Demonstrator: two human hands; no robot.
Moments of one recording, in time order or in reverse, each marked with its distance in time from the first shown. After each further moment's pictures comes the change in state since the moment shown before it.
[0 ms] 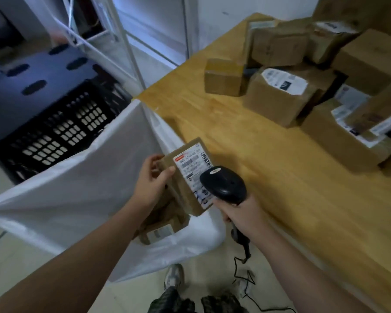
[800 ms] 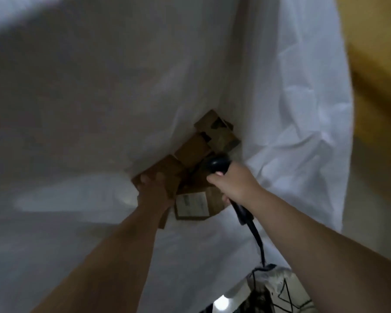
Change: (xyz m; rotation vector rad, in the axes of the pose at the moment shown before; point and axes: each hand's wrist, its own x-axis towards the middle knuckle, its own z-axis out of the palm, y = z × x) left_hand 0.094 -0.372 -0.116 1.090 -0.214 -0.563; right_hand 0.187 0.160 0.251 -0.428 -0.293 0.295
